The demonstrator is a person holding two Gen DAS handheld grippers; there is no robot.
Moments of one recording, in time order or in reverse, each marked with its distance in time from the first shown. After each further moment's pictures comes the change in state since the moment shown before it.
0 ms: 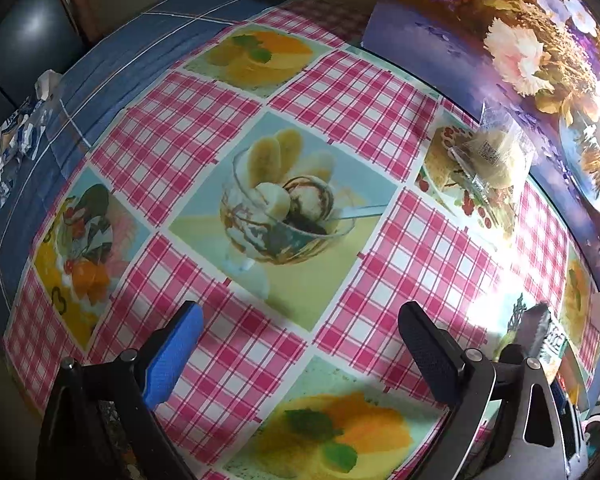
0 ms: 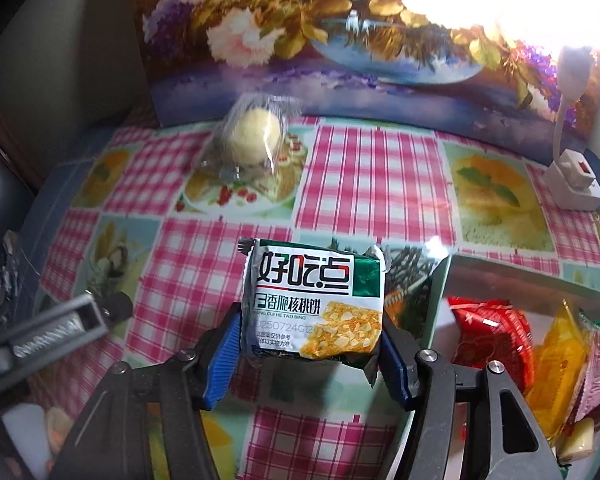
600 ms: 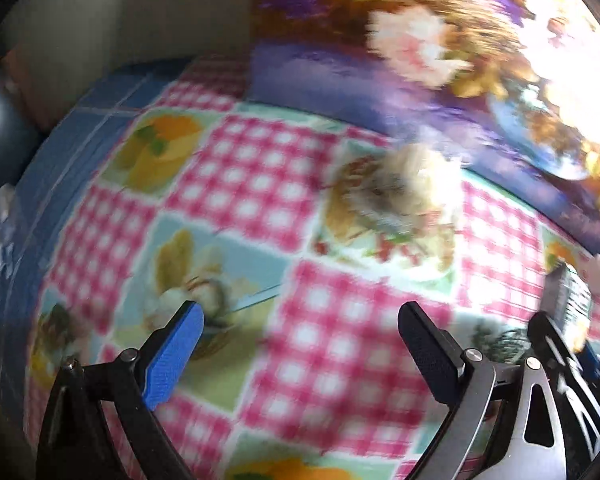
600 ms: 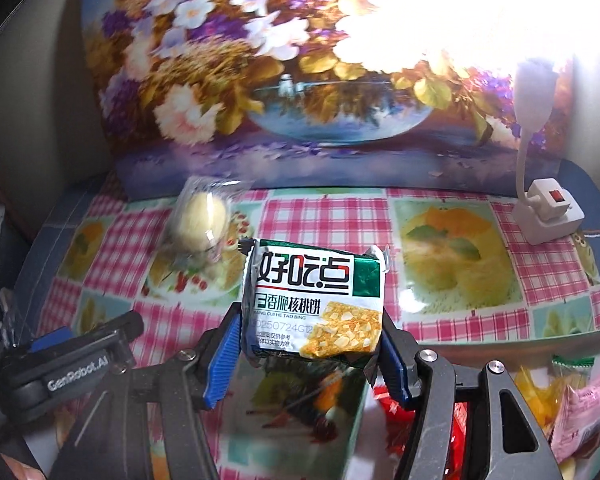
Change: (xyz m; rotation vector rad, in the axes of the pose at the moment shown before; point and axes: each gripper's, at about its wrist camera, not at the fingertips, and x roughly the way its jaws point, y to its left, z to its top) left arm -0.007 -0.081 0.033 0.289 -0.133 -0.056; right arm -0.004 -0.041 0.028 0.096 -0.143 -0.030
